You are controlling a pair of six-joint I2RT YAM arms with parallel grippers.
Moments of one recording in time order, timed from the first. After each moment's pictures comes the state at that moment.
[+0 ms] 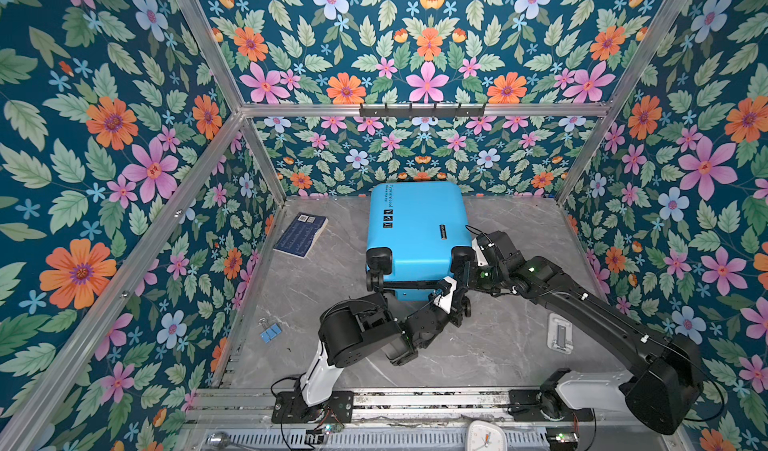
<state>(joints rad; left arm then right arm) -1.19 2.06 0.70 1.45 -0.41 -0.19 0.61 1.30 1.08 -0.68 -0.13 0.71</state>
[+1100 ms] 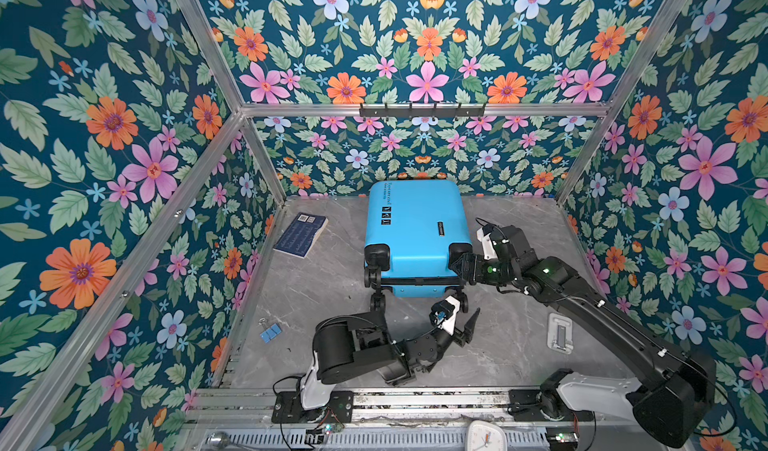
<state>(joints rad) -1.36 1.91 0.53 1.53 -0.59 -0.10 0.54 1.21 1.10 -0.67 -0.15 0.63</state>
